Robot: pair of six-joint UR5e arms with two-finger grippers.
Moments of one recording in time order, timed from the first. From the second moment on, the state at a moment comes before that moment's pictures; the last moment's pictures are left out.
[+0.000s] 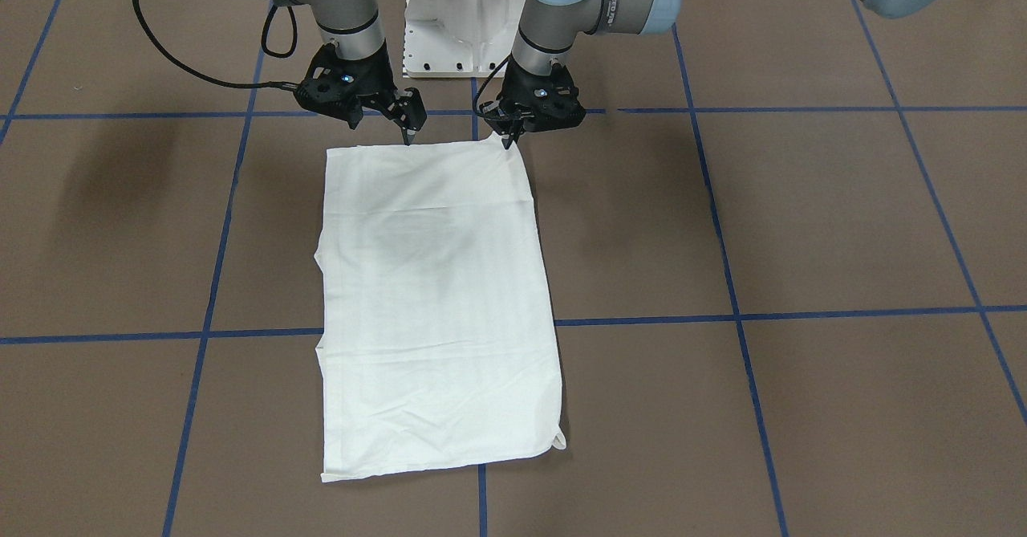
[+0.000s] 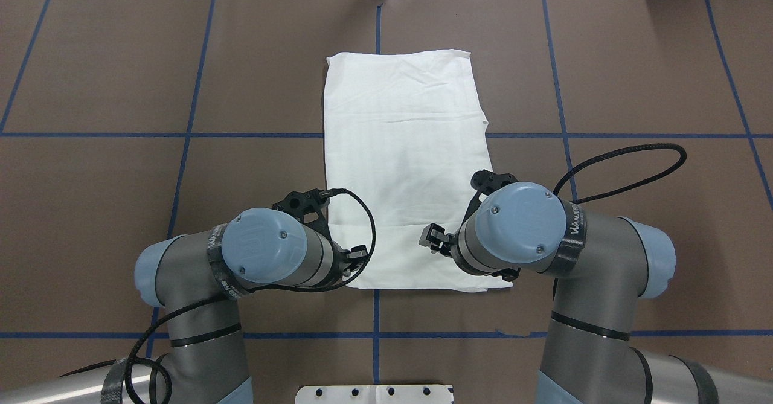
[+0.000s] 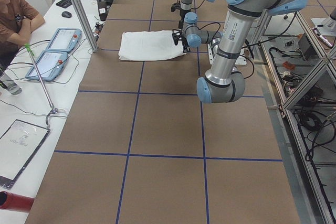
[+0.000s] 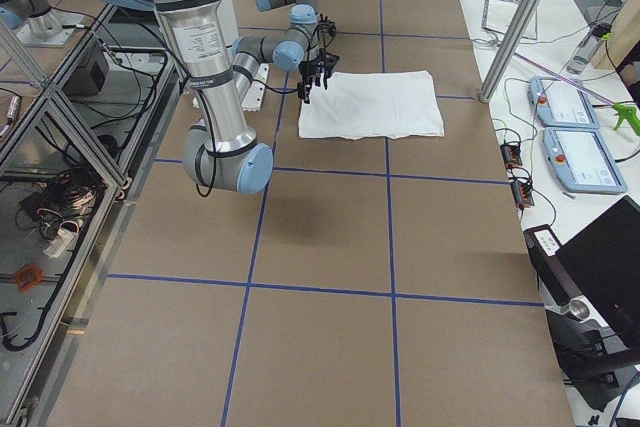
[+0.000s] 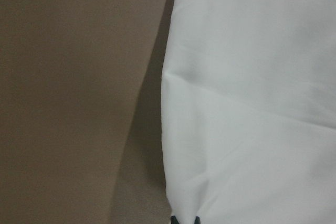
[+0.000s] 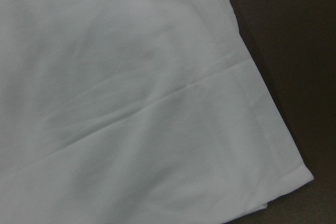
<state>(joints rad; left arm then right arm) -0.32 -2.13 -1.80 -1.77 -1.75 -1.68 0.37 -1.13 1.99 -1.66 1.76 1.75</state>
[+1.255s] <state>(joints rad) -0.31 -2.13 -1.80 -1.77 -1.75 -1.68 0.34 -1.13 1.85 -1.69 1.76 1.85</state>
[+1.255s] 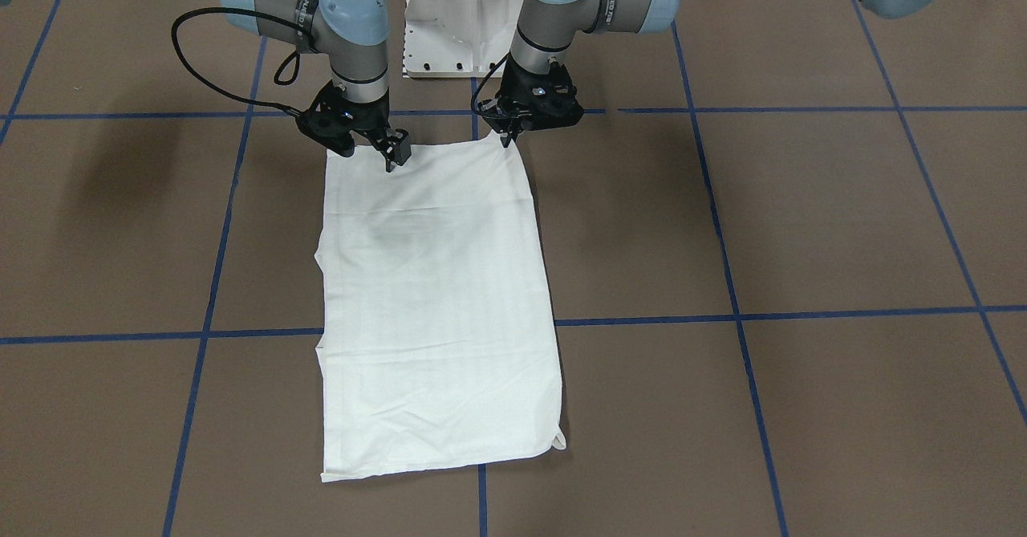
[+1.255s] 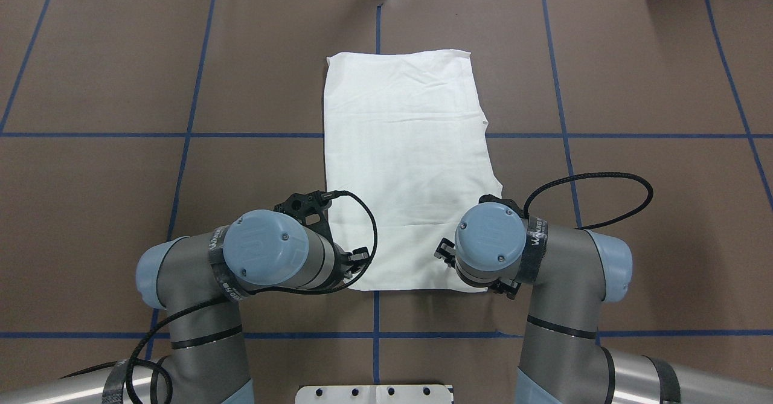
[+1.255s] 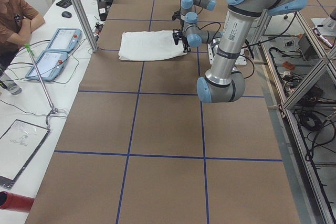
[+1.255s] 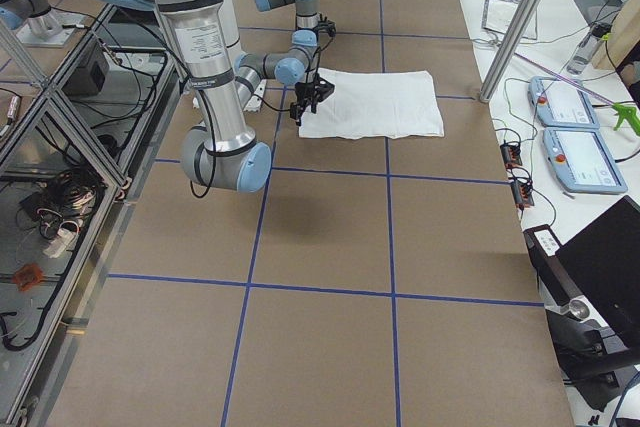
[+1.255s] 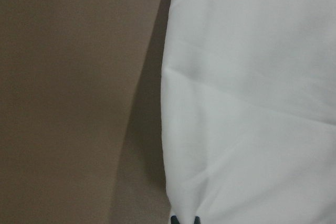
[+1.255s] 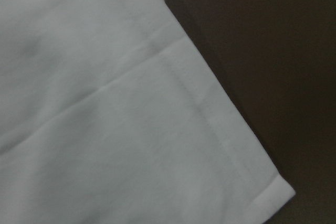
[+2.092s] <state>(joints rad) -0.31 -2.14 -1.80 -1.77 -1.75 -1.68 0.32 -1.13 1.84 -1.69 1.76 1.85</state>
